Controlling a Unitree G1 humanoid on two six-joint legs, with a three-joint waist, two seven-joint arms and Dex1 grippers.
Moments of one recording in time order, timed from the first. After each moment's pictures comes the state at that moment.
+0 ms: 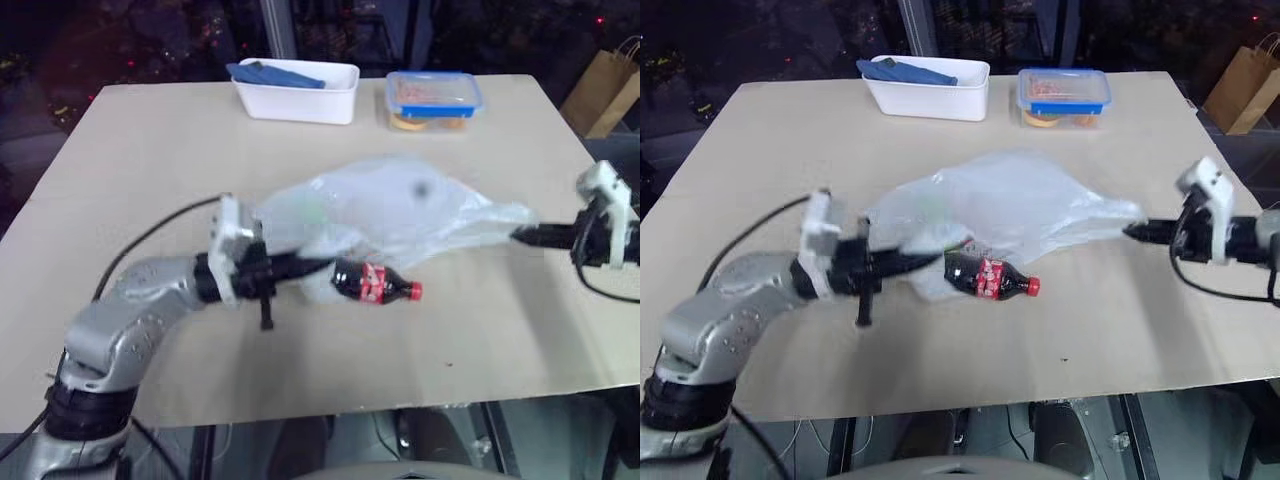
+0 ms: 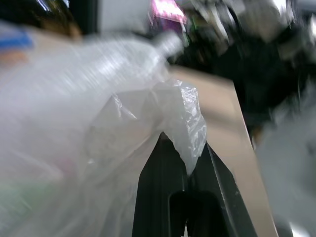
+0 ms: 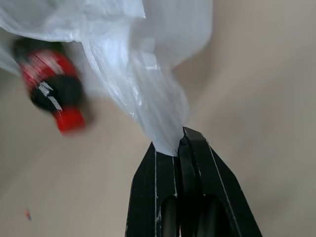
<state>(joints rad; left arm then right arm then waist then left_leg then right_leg) -0.32 0.66 0.15 -0.39 -0.94 0.65 -0.88 -0.47 -1.02 -0.20 -0.04 0.60 0.87 1.10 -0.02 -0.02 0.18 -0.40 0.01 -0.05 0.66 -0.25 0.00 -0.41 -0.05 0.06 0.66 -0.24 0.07</state>
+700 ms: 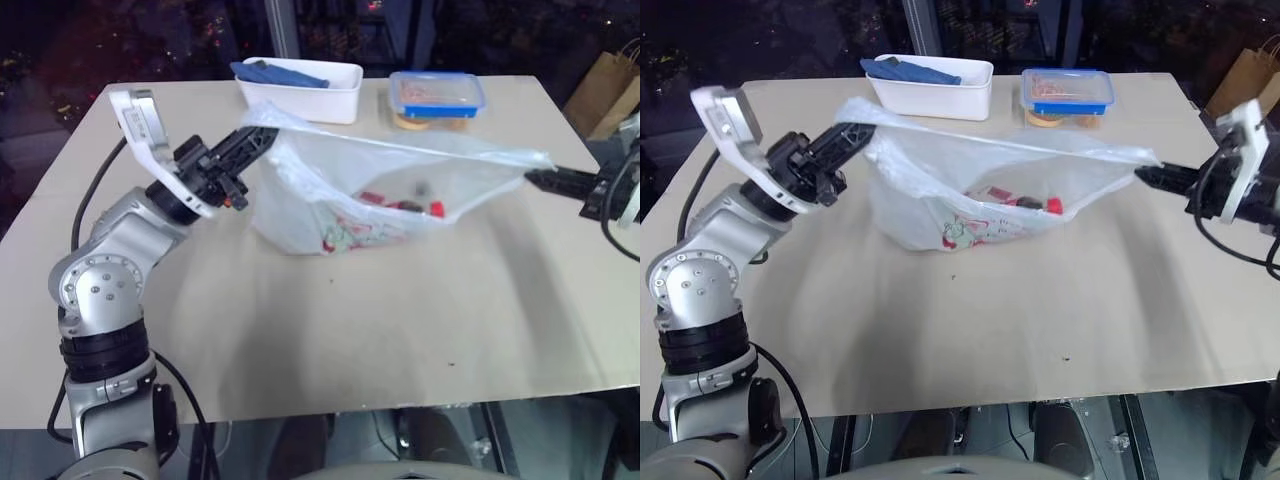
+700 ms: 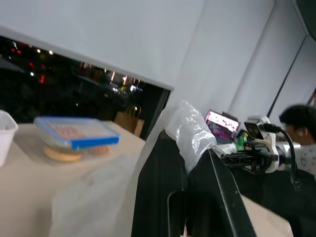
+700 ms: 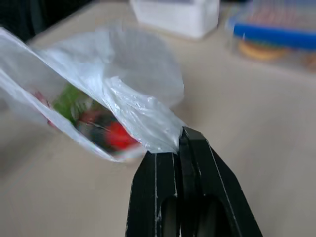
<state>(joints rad) -0.56 0.59 0.36 -0.23 -1.15 0.72 -0.58 -0.63 -0.93 -0.32 0.11 0.72 0.90 0.97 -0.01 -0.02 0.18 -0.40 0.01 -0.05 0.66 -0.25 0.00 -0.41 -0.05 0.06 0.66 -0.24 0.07</state>
